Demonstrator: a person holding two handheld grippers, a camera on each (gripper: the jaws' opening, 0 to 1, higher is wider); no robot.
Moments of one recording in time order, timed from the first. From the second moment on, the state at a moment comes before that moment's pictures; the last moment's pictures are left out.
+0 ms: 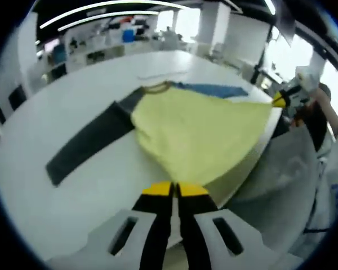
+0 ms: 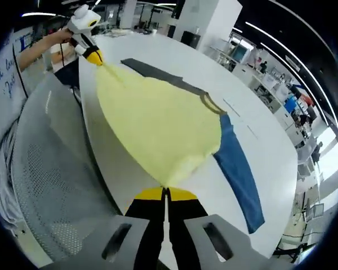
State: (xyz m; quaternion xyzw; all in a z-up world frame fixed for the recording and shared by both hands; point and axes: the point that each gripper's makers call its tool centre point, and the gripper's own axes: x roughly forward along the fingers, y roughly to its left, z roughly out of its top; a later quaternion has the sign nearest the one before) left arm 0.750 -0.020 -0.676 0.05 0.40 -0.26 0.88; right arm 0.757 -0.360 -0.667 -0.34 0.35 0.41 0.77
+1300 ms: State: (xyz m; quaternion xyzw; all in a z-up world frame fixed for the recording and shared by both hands) left arm 0.714 -0.015 -0.777 0.01 0.52 -0.25 0.82; right arm 0.718 -0.371 -0.773 -0.27 0.46 0.42 0.73
